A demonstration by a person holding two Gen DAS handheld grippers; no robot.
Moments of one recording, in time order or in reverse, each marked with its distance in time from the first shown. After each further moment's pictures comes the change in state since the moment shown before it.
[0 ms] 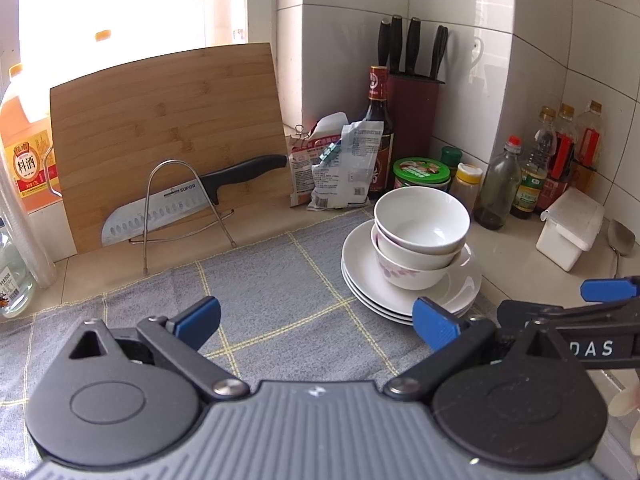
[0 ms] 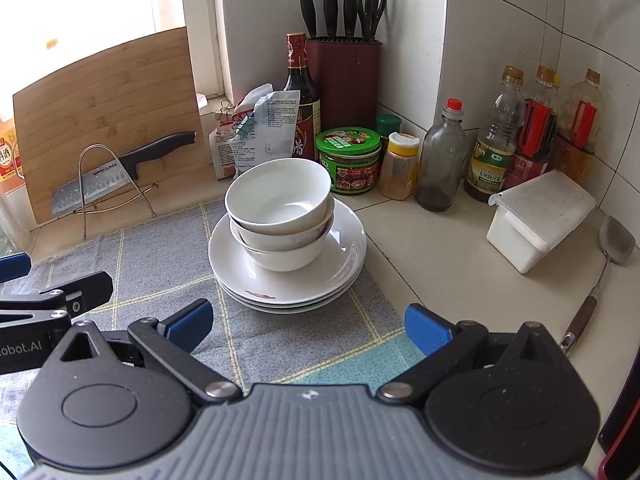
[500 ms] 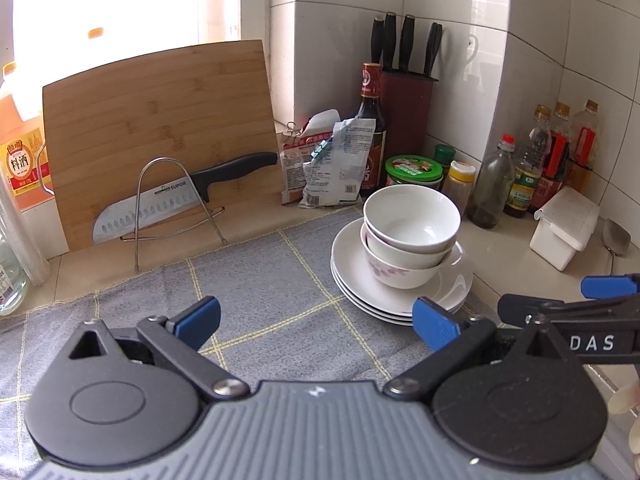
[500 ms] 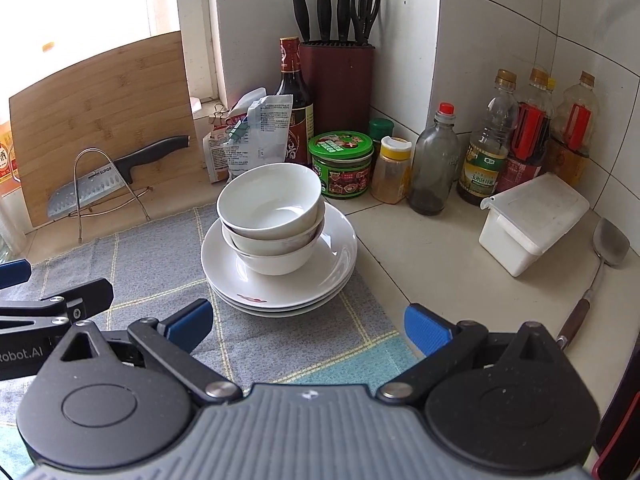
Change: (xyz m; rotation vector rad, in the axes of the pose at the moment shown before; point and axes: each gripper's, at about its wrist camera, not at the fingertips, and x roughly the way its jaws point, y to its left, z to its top) left arm 0.002 -0.007 0.001 0.000 0.010 -0.016; right arm -0.004 -0.008 0.000 0.007 -0.008 -0.013
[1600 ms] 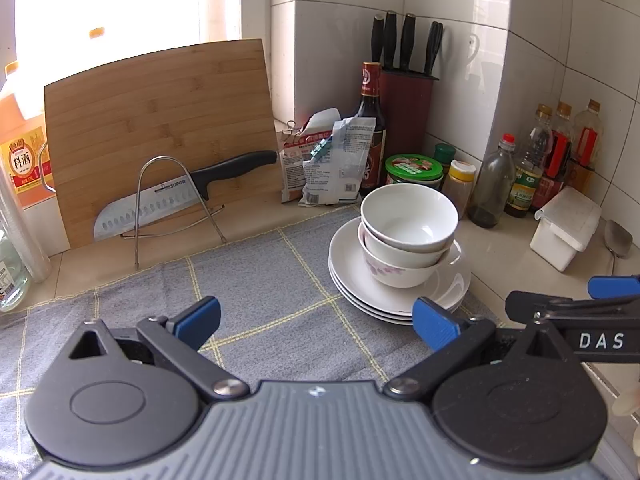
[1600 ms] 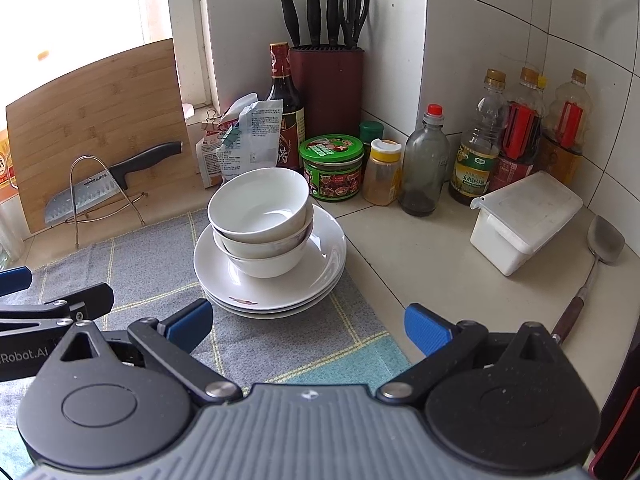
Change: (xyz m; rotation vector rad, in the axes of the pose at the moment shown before) left arm 0.000 -0.003 0.000 -0.004 0.006 0.004; right arm -0.005 -0.008 -0.001 0.010 -0.011 -0.003
